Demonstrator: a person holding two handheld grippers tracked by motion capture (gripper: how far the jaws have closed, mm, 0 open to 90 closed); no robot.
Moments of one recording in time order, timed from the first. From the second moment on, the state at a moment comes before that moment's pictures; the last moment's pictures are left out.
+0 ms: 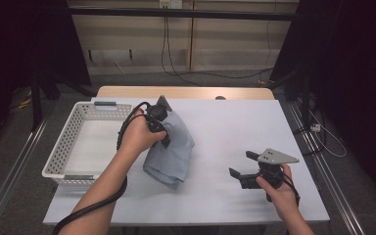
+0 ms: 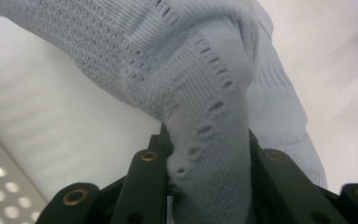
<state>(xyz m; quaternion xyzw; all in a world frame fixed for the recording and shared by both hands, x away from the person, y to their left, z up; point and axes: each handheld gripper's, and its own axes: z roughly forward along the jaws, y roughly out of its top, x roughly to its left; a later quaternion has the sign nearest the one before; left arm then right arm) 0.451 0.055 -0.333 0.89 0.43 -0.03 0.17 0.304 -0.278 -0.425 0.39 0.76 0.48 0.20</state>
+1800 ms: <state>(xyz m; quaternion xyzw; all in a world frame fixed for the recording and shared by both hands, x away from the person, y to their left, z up) 0.468 0.075 -0.271 0.91 0.40 0.05 0.12 0.304 -0.276 -0.426 0.39 0.76 0.48 0.20</state>
